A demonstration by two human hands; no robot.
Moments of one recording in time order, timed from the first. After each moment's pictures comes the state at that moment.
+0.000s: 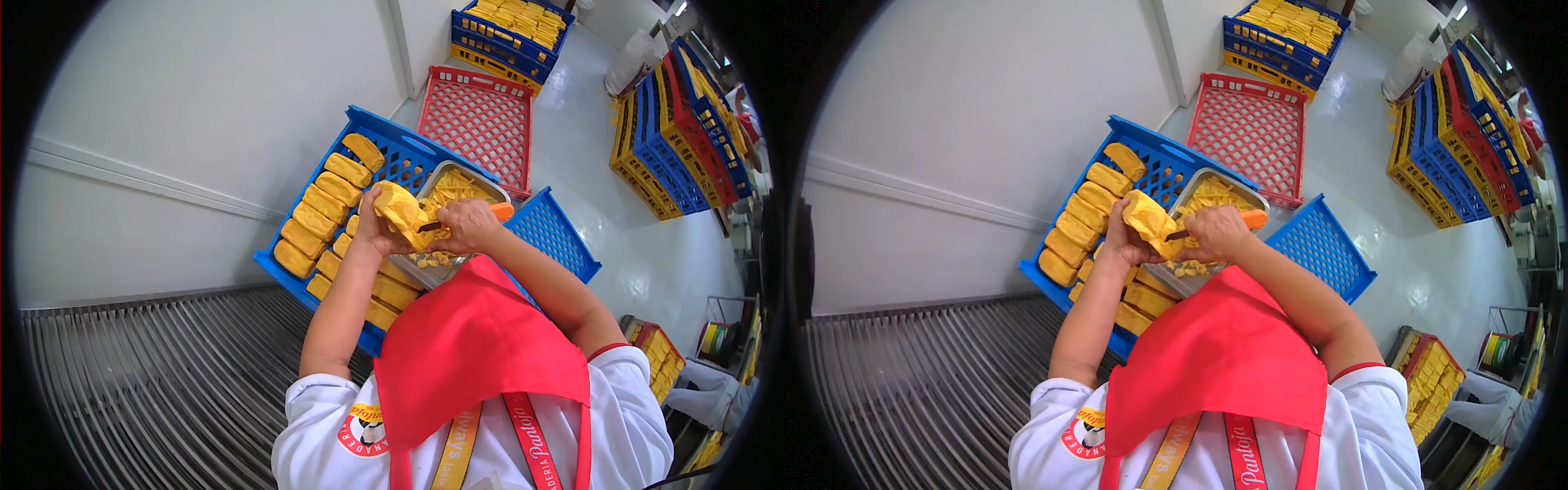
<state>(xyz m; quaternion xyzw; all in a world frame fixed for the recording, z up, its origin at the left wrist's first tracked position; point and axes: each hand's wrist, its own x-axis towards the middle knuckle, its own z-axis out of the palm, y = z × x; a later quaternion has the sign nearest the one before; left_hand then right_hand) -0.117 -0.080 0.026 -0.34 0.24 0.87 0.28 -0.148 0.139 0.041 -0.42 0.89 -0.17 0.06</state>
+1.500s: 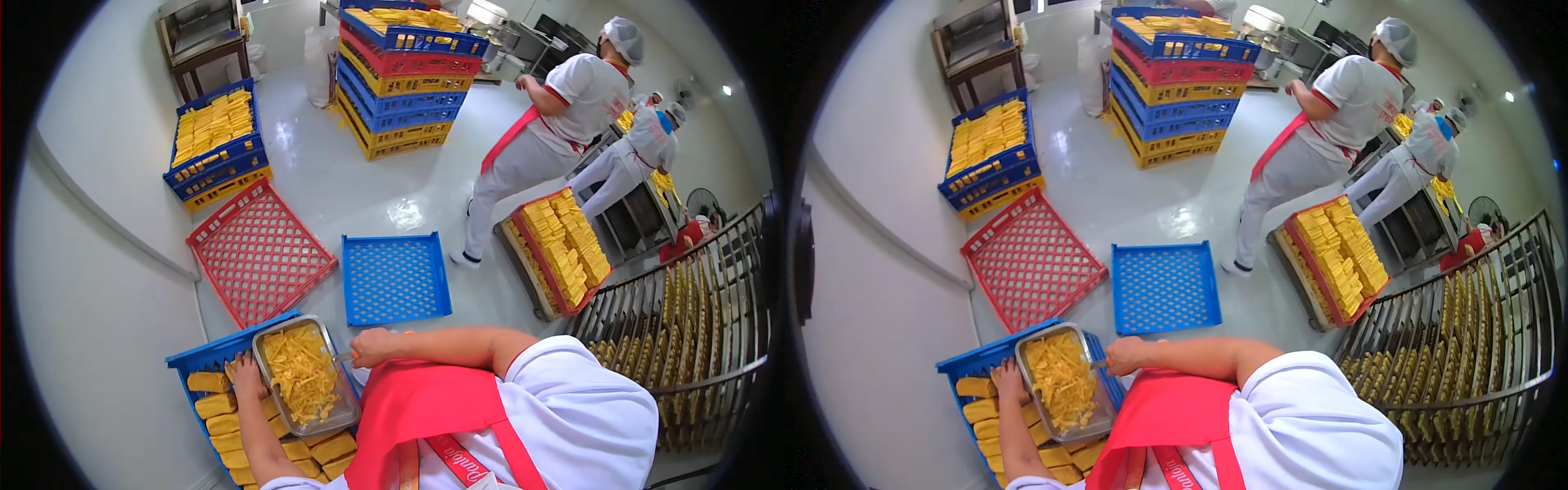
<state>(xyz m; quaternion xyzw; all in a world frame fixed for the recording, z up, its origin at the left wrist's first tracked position) -0.262 -0.065 -0.083 0.31 0.91 -0.12 0.24 -0.095 0.254 -0.018 0.01 0.91 -0.25 0.32</state>
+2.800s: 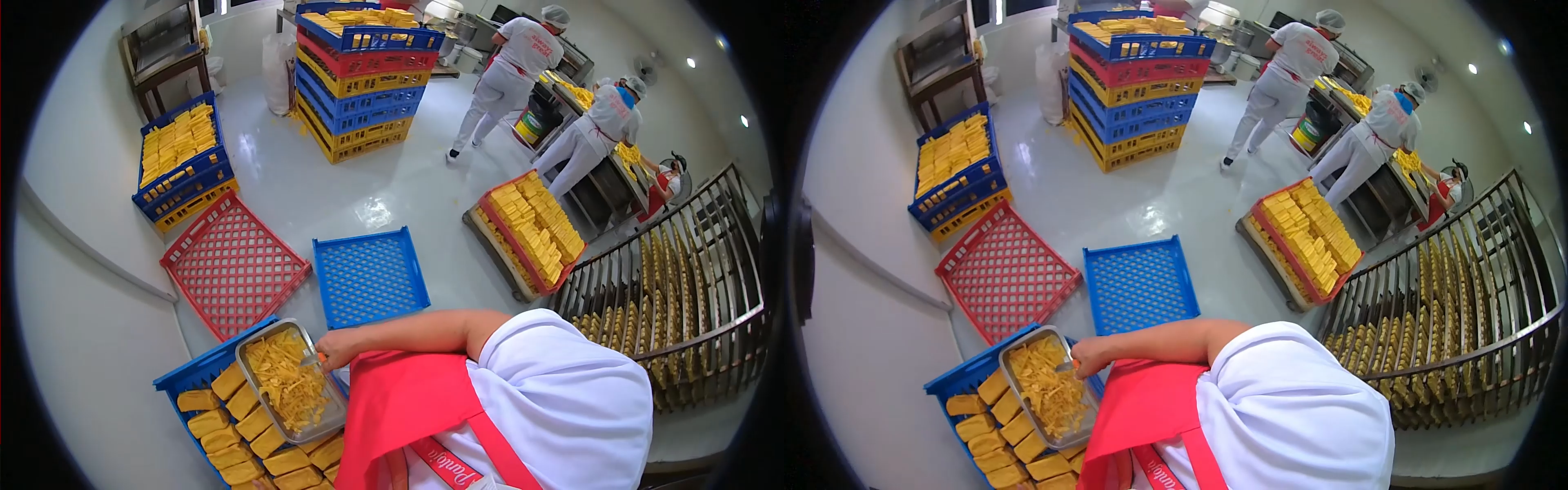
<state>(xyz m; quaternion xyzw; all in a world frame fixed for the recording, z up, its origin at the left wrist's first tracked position) -0.133 -0.173 -0.147 -0.38 0.77 0.51 0.09 -0.119 0.232 -0.067 -0.03 0.87 -0.38 0.30</state>
